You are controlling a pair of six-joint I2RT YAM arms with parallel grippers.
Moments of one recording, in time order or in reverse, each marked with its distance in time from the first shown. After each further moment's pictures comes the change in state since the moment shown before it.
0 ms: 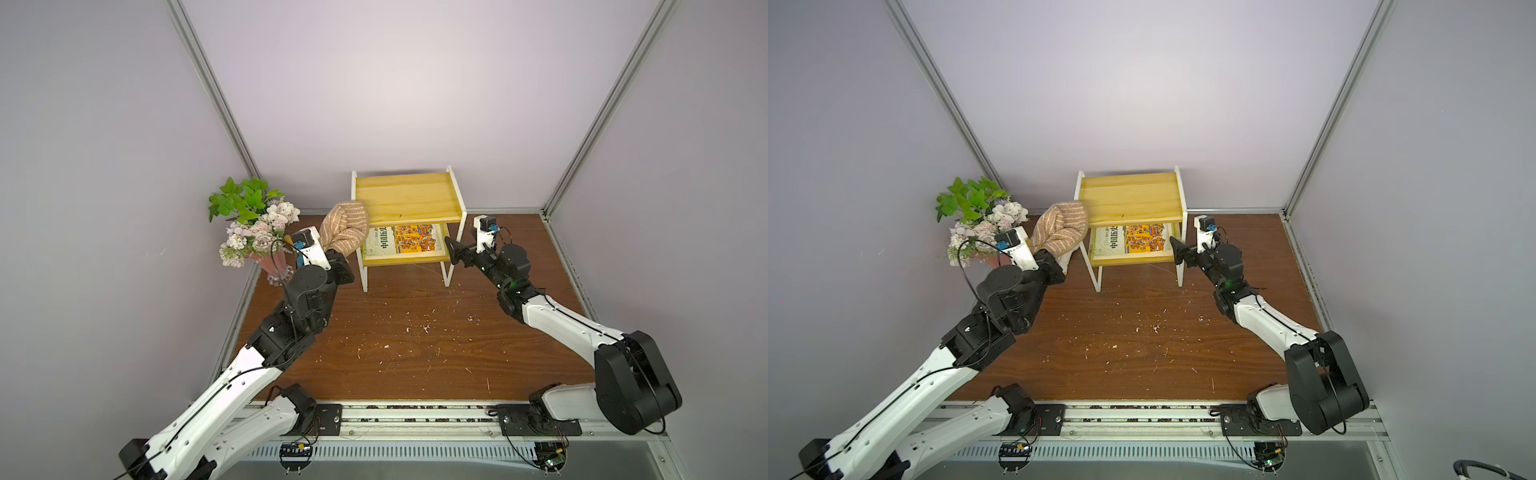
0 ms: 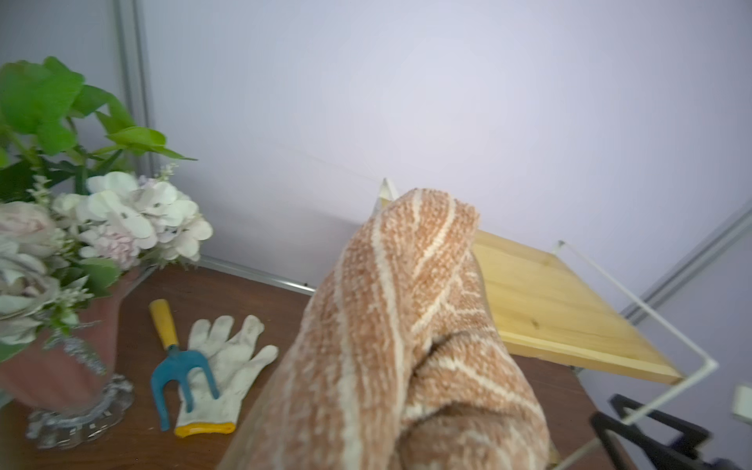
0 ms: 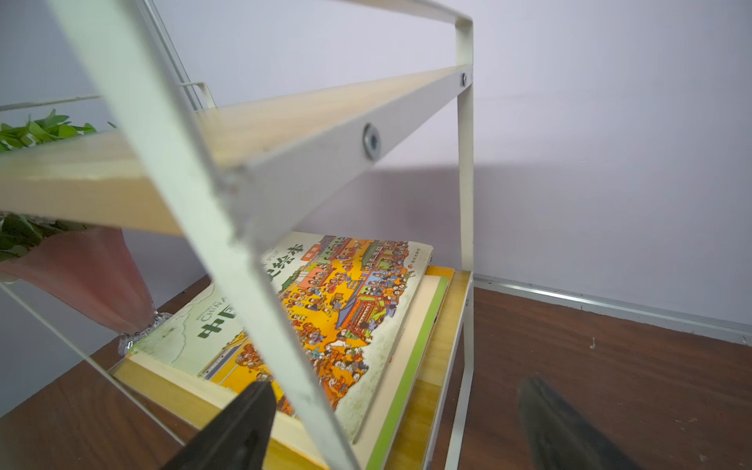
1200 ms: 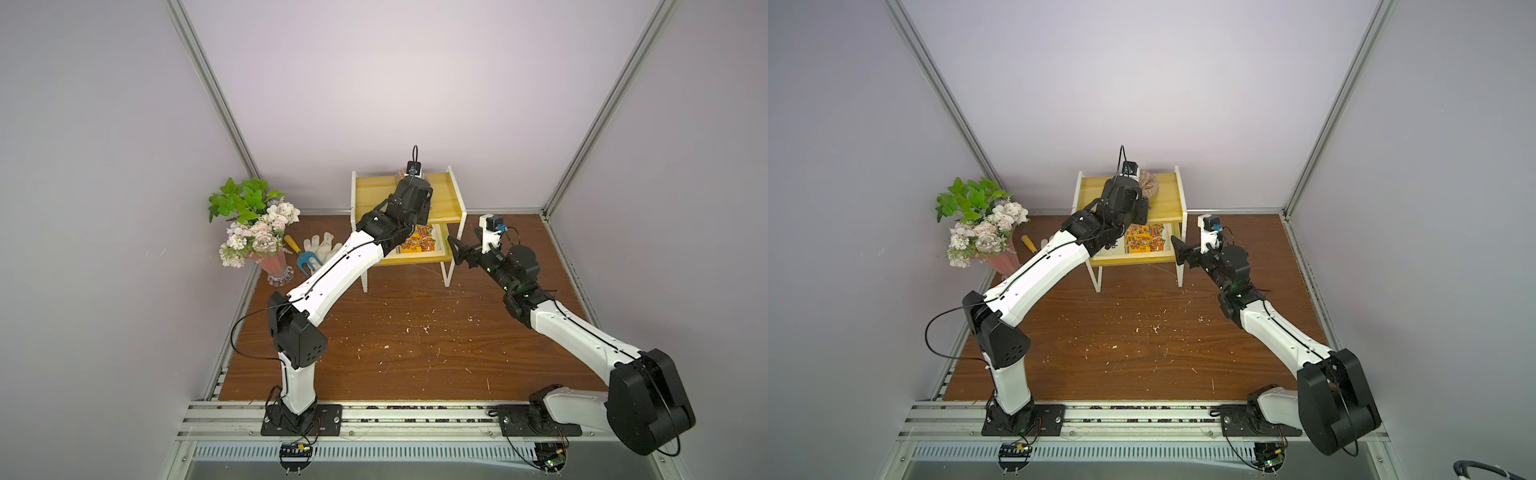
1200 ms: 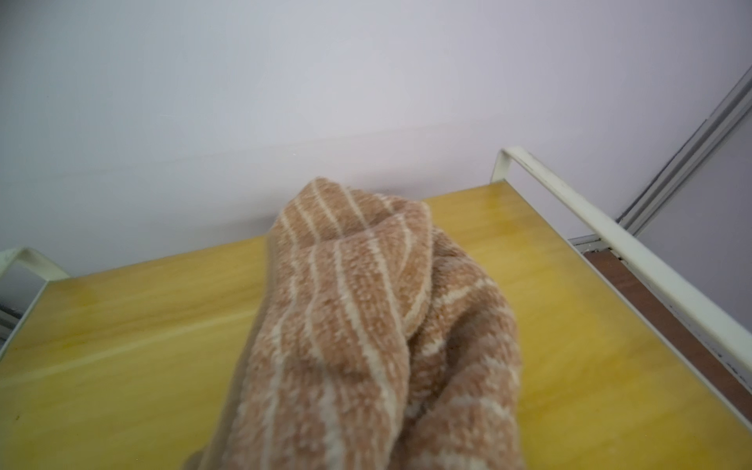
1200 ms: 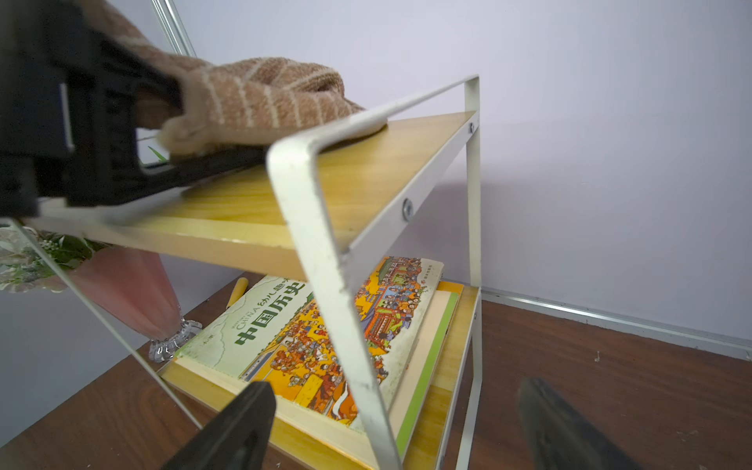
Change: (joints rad) left arm -0.033 0.996 1.017 -0.382 -0.017 0.222; right arm 0.000 -0.103 0.000 -0.059 -0.024 0.014
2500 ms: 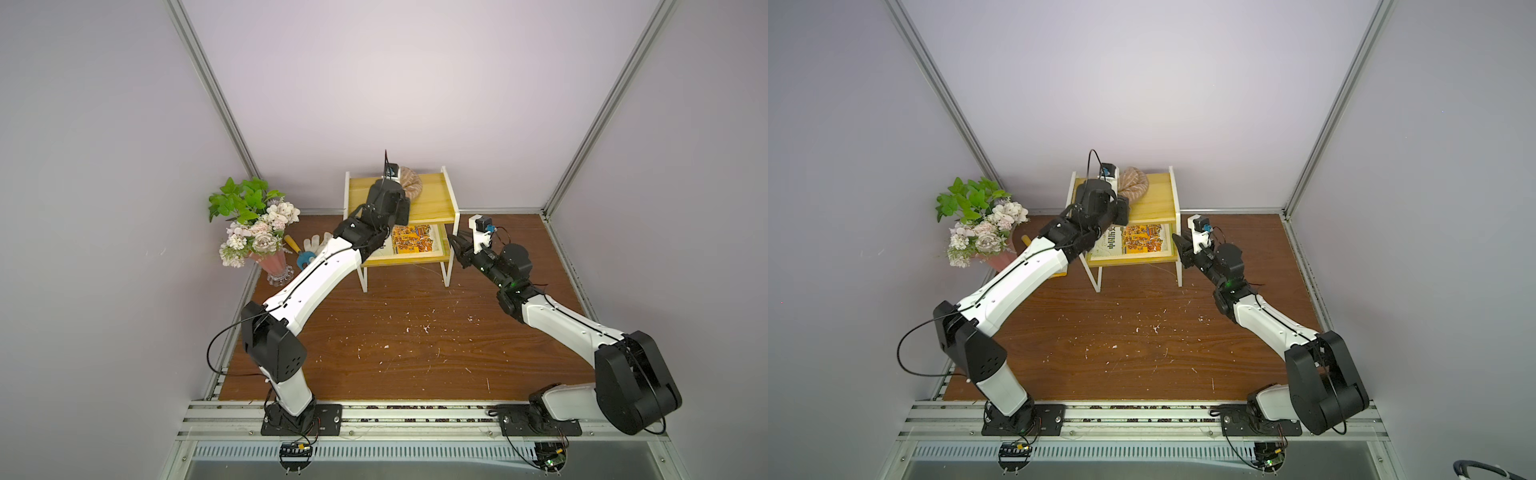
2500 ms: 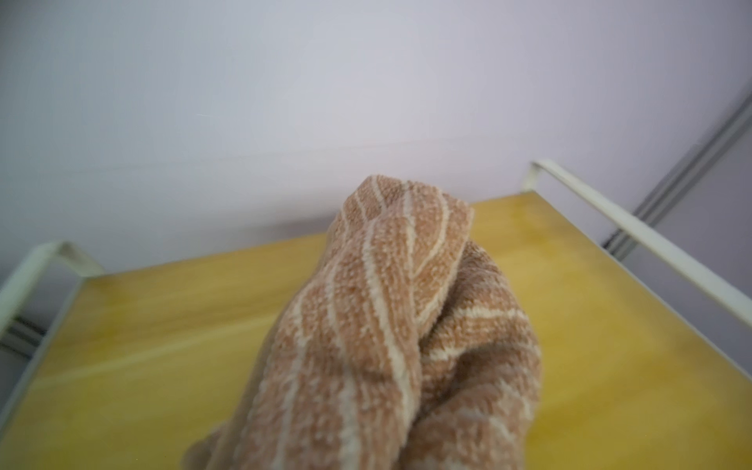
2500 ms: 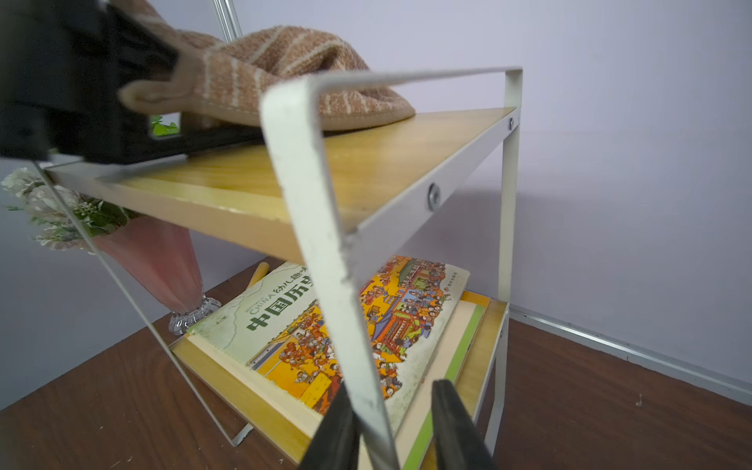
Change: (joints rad) left arm 0.141 -0.062 -0.112 0.123 0.143 0.037; right arm 0.000 0.097 0.009 0.114 -0.101 -0.066
